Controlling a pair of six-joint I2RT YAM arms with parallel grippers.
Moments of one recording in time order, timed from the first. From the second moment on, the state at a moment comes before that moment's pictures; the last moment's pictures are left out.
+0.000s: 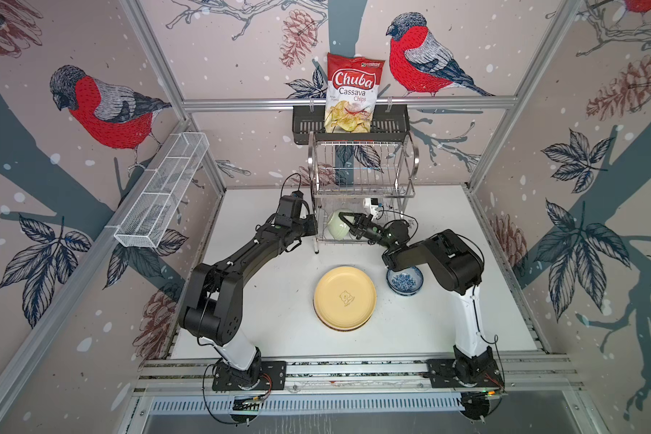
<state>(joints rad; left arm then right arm) -0.33 1.65 1.15 -0.21 0.17 -0.41 0.56 2.17 1.06 1.48 -0.65 1.52</state>
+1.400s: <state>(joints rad) -0.33 1.63 1.13 -0.26 0.13 -0.45 0.84 1.11 0.69 0.07 -0.20 0.68</state>
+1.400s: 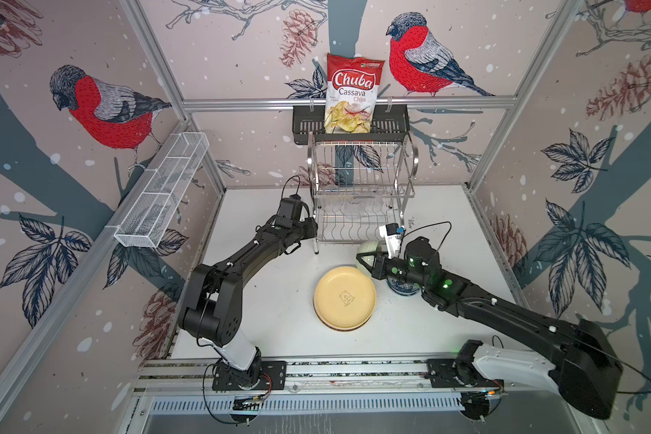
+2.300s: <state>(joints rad) -0.45 1.47 1.17 -0.54 -0.02 -0.46 0.94 1.22 0.94 -0.47 0.15 0.37</state>
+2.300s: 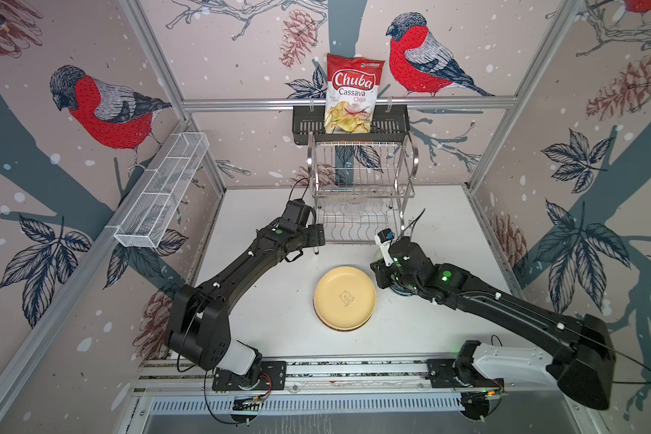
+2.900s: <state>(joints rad) -0.47 1.26 1.29 -0.81 0.06 -0.41 1.23 1.38 1.16 -0.74 0.43 0.13</state>
